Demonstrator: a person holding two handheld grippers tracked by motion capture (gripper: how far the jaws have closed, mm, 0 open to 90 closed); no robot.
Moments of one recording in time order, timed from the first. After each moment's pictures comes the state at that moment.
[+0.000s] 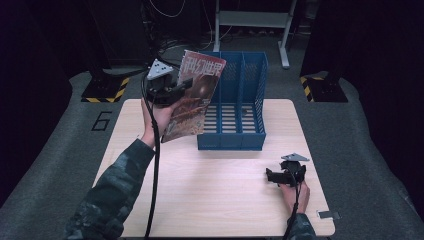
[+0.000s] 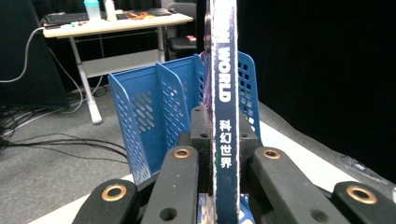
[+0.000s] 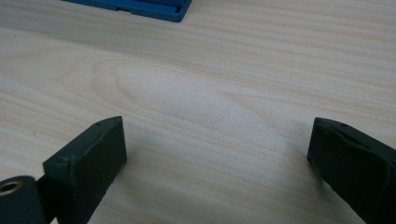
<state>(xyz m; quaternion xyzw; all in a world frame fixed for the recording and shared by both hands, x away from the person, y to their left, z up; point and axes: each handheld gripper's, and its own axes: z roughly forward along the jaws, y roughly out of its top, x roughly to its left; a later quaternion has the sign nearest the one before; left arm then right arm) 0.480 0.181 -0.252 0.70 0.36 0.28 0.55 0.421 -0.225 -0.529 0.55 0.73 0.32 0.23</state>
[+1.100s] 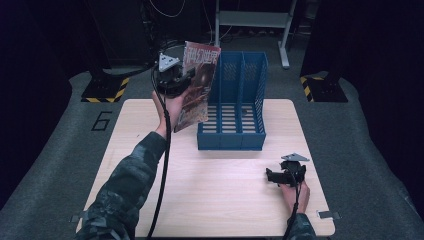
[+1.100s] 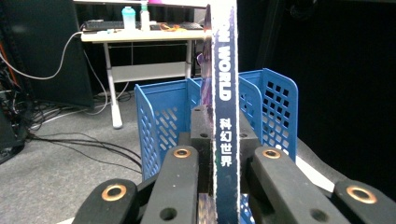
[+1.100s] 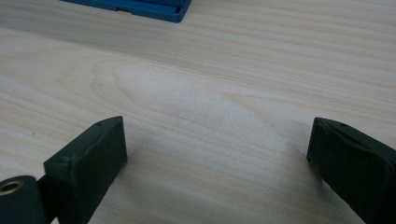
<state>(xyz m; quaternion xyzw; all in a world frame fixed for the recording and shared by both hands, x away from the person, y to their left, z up) 0.523 0.165 -0.265 0.65 0.42 0.31 0.56 0.421 -0.225 -0.529 0.56 0.73 0.32 0.23</state>
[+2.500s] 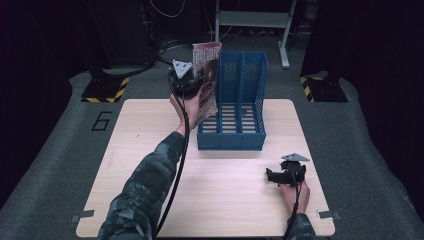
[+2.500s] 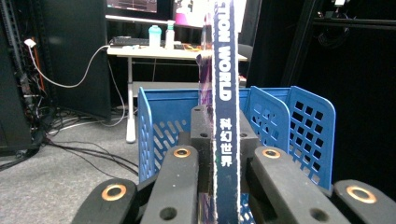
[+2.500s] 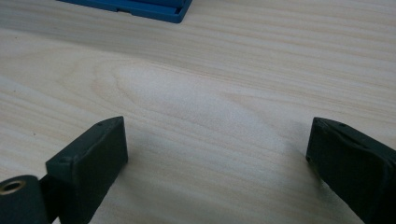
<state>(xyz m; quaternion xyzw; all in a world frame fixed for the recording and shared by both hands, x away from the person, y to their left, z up) 0.553 0.128 -0.304 0.58 0.45 0.35 0.58 0.421 -0.225 -0.529 0.56 0.73 0.32 0.23</state>
